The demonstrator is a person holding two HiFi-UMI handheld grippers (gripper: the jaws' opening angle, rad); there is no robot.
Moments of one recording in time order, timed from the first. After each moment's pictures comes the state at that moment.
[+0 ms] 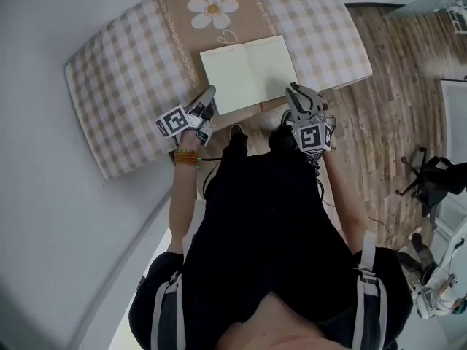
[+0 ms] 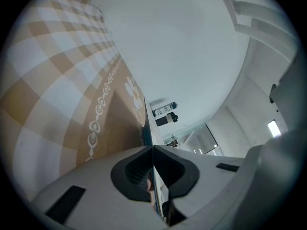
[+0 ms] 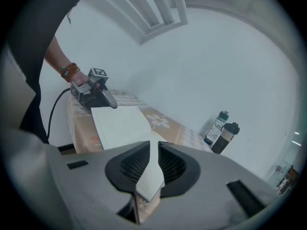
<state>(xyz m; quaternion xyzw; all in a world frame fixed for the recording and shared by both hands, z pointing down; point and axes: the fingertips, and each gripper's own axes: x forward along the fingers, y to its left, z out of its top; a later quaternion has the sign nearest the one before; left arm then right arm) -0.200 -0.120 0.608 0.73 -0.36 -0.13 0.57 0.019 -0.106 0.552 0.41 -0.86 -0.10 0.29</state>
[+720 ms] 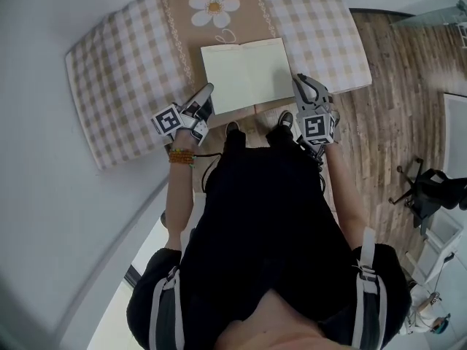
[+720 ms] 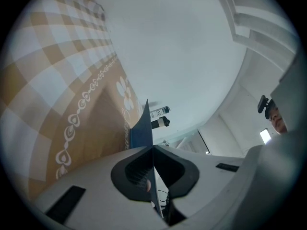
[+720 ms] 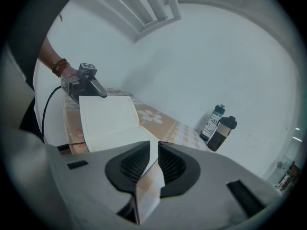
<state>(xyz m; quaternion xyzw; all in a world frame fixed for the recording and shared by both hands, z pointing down) -0.191 -0.138 0.578 0.72 -0.34 -0.18 0.58 0.052 -0.165 0.557 0.41 -0.86 -0.08 0.29</state>
